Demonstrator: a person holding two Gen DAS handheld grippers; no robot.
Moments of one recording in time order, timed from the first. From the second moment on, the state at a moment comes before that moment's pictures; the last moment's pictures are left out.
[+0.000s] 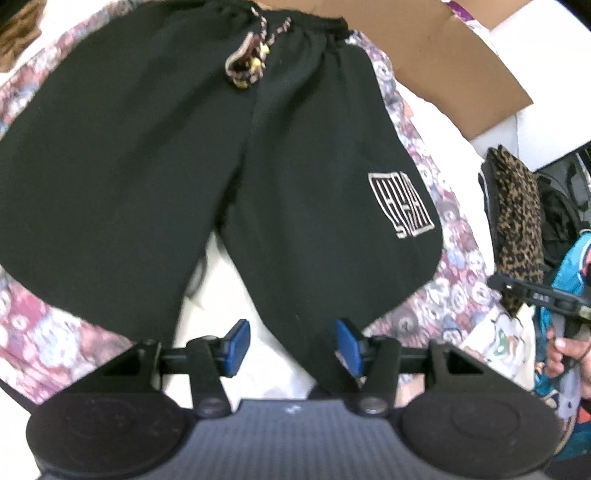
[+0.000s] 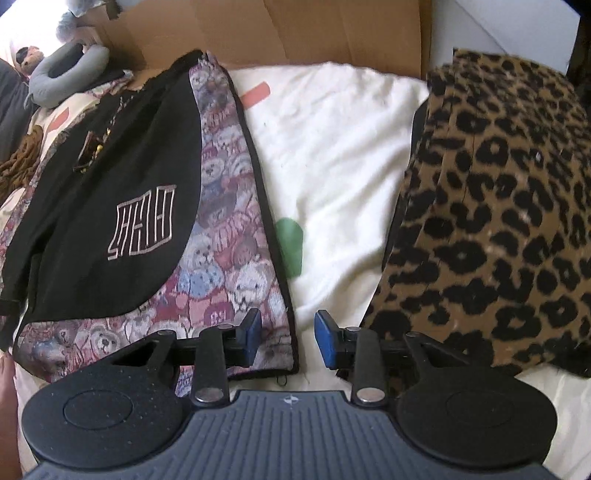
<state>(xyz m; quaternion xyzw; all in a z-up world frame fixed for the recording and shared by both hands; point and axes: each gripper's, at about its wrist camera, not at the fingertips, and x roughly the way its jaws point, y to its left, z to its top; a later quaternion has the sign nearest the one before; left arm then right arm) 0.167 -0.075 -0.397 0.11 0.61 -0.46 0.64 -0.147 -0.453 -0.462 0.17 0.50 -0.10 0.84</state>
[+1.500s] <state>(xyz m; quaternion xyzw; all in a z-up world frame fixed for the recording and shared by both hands) 0.159 -0.080 -0.441 0.07 0.70 -0.52 0.48 -0.153 -0.448 -0.440 0.16 0.53 -0.16 0.82</state>
